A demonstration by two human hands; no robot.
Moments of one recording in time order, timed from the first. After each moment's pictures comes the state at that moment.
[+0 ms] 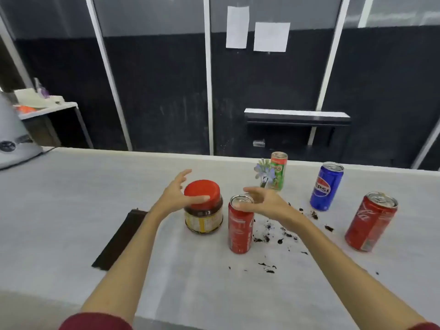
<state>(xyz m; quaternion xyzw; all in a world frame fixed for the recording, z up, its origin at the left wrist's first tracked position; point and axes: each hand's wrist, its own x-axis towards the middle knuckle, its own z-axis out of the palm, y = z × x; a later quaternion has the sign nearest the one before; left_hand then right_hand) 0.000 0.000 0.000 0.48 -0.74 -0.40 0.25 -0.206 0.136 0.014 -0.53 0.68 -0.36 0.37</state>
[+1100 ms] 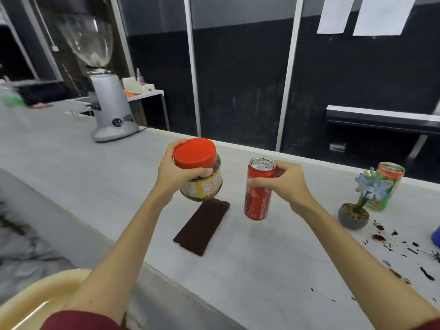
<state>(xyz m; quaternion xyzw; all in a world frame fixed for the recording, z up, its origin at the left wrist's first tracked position) 0.165 -0.022 0.036 0.51 -0.60 -0.33 0.53 -0.069 0.034 0.041 -0.54 0.59 -0.49 0.34</state>
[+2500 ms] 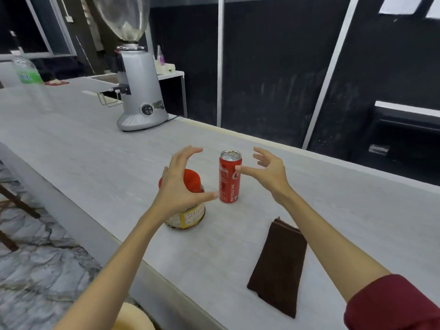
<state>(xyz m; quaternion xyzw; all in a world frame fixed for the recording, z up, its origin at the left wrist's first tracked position) 0.322 -0.100 0.014 0.52 -0.72 -0.21 0.41 0.112 -0.150 0.008 -0.55 0.60 -0.48 0.33</state>
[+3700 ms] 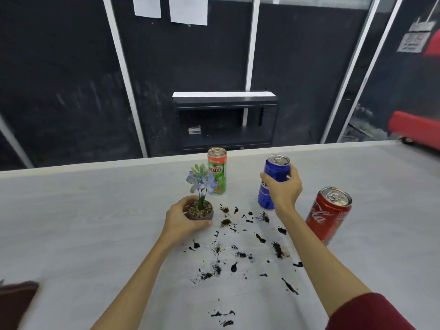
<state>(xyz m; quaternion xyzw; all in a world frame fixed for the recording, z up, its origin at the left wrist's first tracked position) -0.180 -0.028 -0.085 0.34 -0.77 -0.48 0.26 -0.372 0.105 -0.034 -0.13 0.71 -0.69 0.02</state>
